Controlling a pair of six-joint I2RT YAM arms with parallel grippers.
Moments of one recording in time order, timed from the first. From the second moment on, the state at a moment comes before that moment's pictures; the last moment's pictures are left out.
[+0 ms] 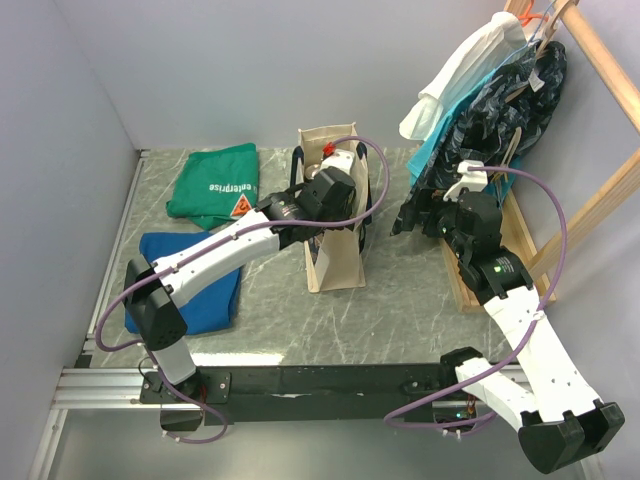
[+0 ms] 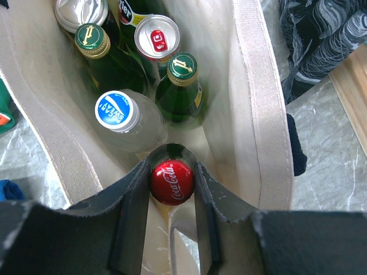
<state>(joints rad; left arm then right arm) -0.93 1.71 1.68 -0.63 -0.44 -0.43 0.30 0.89 0.98 -0.41 0.12 0.28</state>
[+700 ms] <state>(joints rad) -0.95 1.71 1.68 -0.62 -0.46 -0.38 0.30 0.89 0.98 -0.41 0.13 0.28</state>
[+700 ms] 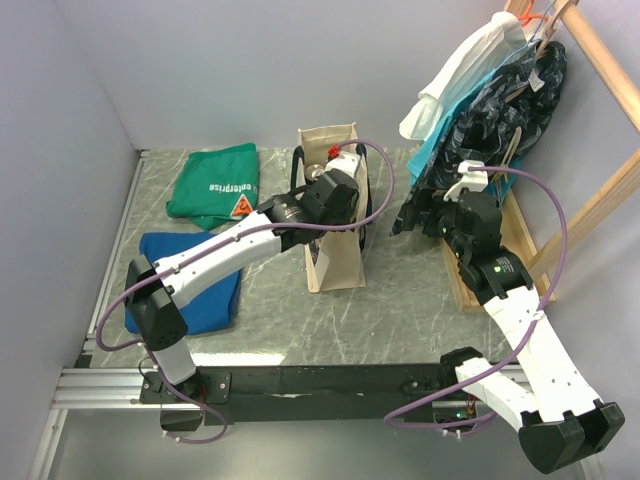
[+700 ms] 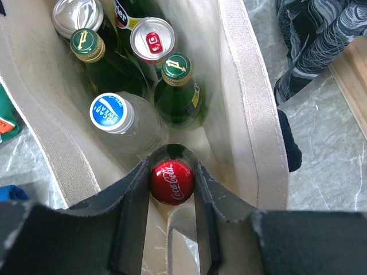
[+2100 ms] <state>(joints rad) -0.95 1.67 1.70 -0.58 -0.48 -0.33 0.30 0.89 0.98 -0.41 0.14 0.28</state>
